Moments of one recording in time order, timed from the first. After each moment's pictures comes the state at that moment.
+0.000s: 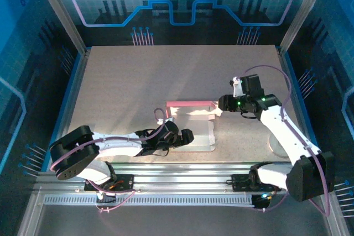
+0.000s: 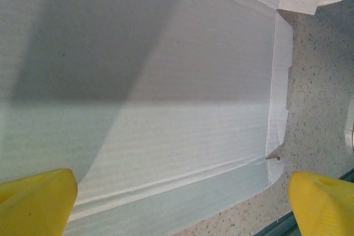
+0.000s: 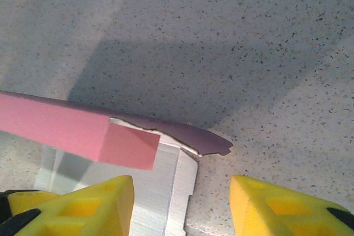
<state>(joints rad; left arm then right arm) -0.98 1.45 0.56 0.08 -0.04 -1.22 0.23 1.22 0.95 -0.69 -0.25 0.25</state>
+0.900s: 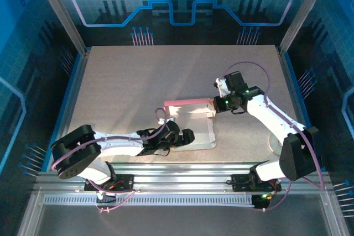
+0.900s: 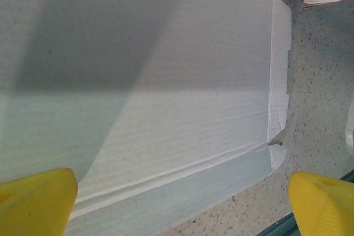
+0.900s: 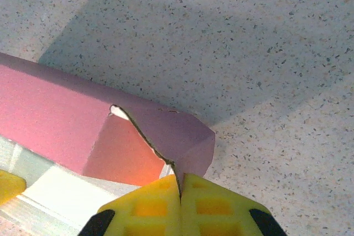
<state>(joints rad) -0.99 1.47 0.57 0.08 -0.04 -1.22 0.35 1.41 1.03 -0.68 -0.19 0.11</state>
